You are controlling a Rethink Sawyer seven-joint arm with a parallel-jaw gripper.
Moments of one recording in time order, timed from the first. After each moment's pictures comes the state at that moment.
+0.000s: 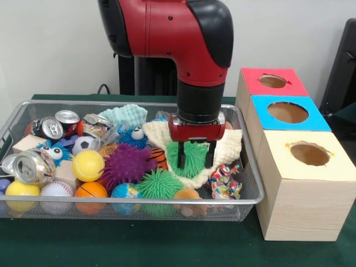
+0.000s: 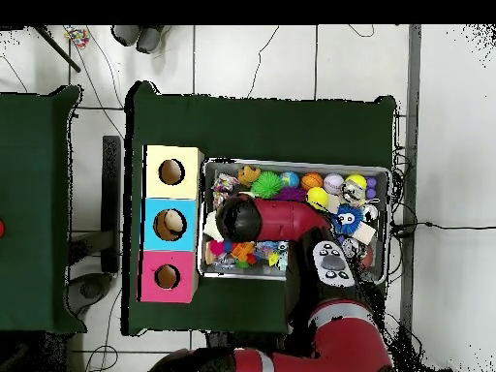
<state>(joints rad) -0.28 -0.47 0.09 1.61 -0.23 0.36 1.62</state>
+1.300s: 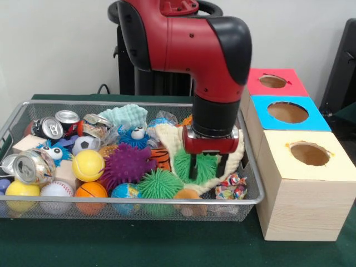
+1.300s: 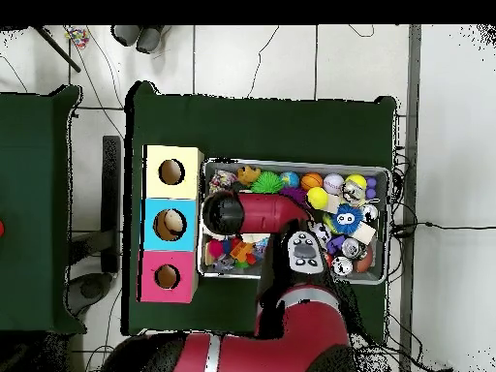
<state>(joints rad) -0.15 -0.38 0.00 1.49 -0.14 0.41 1.62</state>
